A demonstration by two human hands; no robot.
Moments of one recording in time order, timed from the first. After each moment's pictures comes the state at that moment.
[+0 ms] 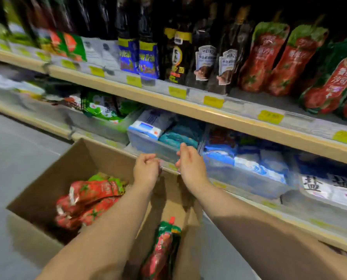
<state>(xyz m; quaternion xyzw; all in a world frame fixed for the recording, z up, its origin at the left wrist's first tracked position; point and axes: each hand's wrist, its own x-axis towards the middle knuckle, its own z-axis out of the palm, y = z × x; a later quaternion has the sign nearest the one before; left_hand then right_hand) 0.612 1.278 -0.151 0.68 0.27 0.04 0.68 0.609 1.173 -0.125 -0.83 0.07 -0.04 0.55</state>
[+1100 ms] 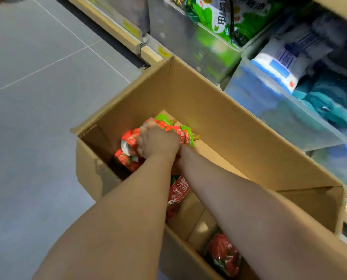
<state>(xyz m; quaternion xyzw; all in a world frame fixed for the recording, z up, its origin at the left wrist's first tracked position) 0.607 1.496 -0.282 0.78 0.47 -0.03 0.41 0.626 1.447 -0.320 -0.54 0.37 0.46 0.59</state>
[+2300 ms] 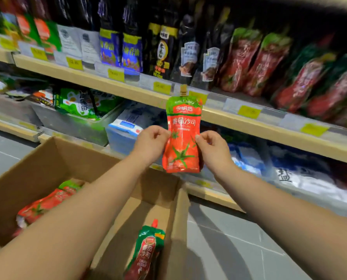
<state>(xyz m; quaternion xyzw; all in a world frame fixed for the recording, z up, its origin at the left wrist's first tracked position) 0.626 1.267 -0.103 0.80 0.00 0.05 0.60 0.601 1.113 -0.095 -0.85 0.05 -0.14 0.51</state>
